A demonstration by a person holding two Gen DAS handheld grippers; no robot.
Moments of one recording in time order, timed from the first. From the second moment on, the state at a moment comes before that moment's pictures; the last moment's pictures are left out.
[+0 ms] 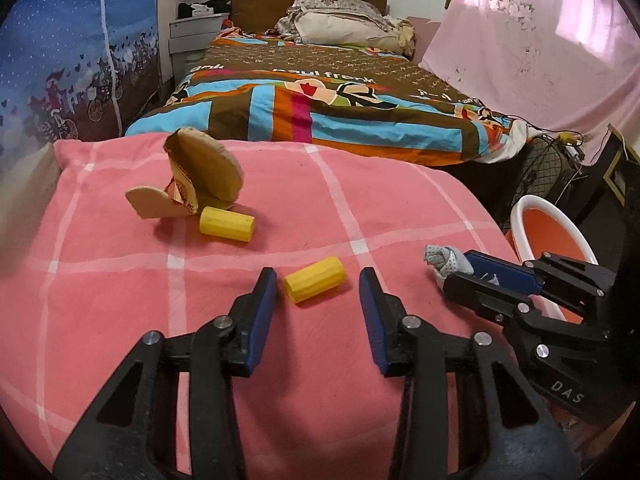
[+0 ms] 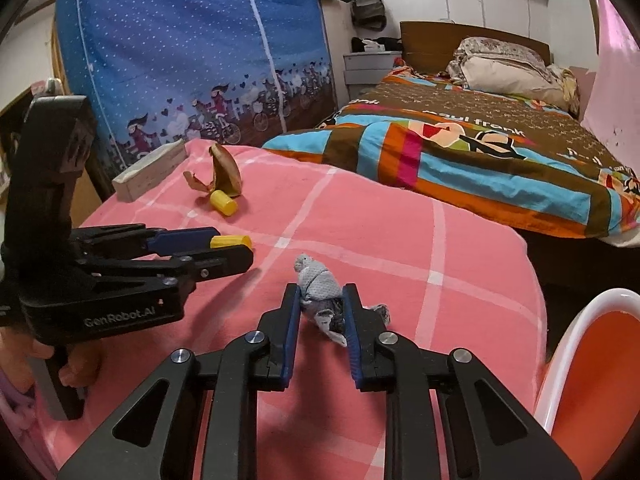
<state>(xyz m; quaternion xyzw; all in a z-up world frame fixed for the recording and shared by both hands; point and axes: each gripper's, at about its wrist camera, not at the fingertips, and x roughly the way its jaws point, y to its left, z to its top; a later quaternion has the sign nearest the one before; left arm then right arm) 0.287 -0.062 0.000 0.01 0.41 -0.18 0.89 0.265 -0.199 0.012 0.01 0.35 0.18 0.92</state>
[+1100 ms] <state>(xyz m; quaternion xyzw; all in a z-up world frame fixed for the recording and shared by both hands) 0.194 -0.033 0.048 -0.04 0.15 -0.15 0.98 0.185 -0.216 0.059 0.05 0.11 0.22 0.97</state>
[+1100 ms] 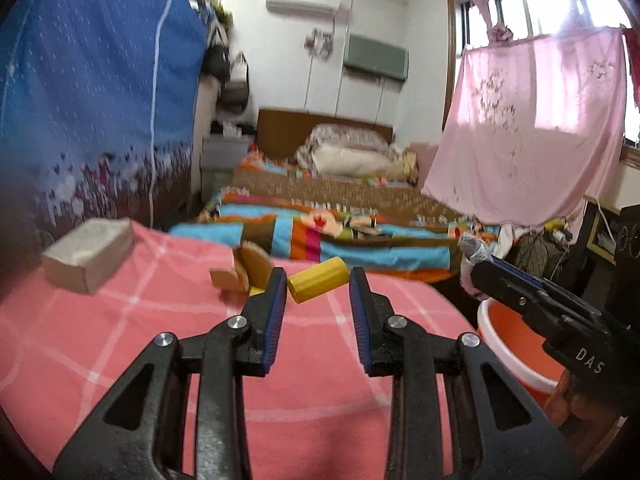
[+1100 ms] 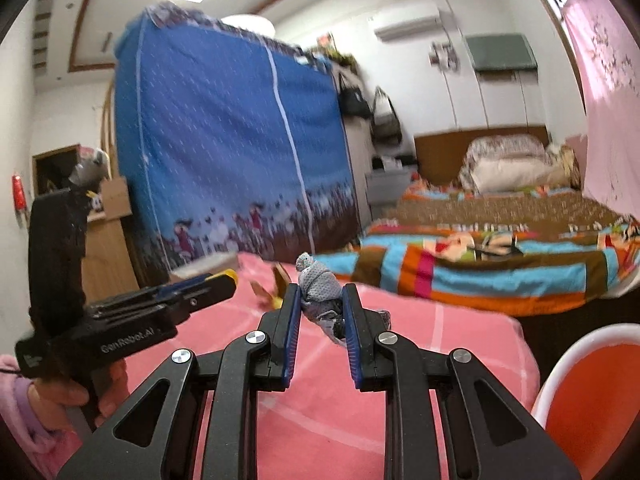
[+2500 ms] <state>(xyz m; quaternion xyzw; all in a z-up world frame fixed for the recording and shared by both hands) 0.122 -0.212 0.070 0.06 0.09 -0.33 0.94 0.100 -0.365 0.079 0.11 0.04 0.00 0.99</state>
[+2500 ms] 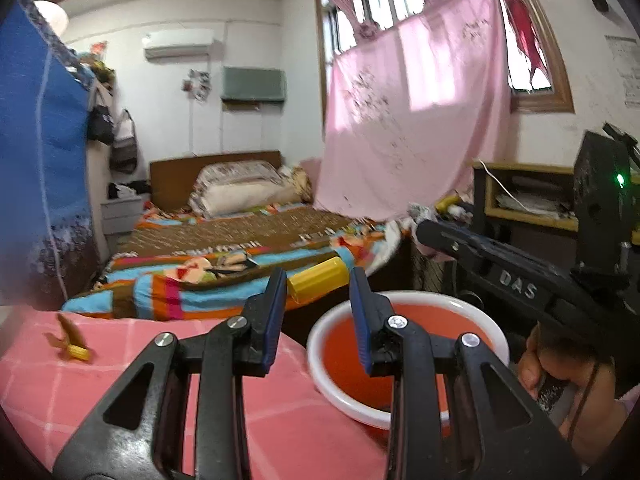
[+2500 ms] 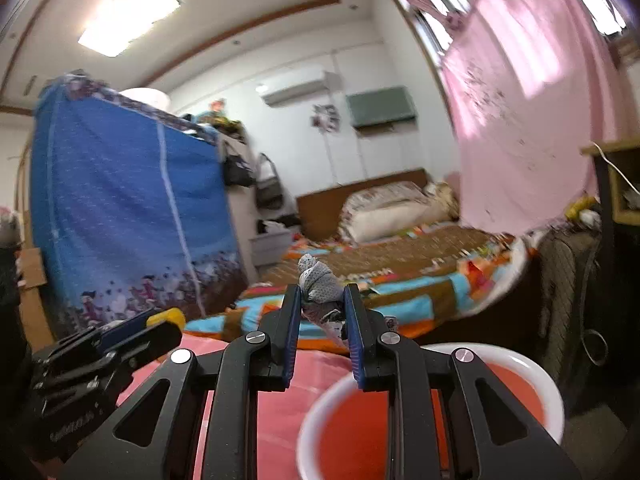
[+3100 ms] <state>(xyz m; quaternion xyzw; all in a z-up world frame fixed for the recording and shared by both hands) 0.139 -0.275 0.043 0.09 0.22 -0.37 0.90 0.100 -0.414 0.057 0.14 0.12 -0.07 0.98</state>
